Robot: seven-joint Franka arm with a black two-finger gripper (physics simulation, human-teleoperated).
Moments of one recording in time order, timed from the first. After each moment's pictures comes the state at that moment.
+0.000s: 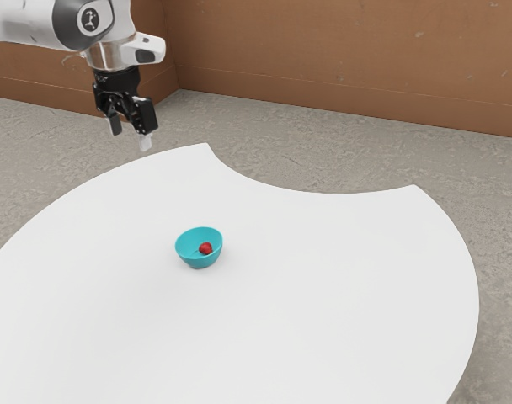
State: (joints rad) arm 0.04 0.11 0.03 -1.50 0.06 1.59 0.28
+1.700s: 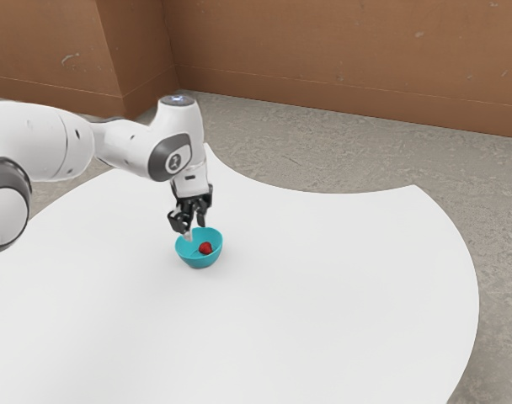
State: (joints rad) arm 0.07 0.53 -0.04 -1.63 0.12 2.15 1.54
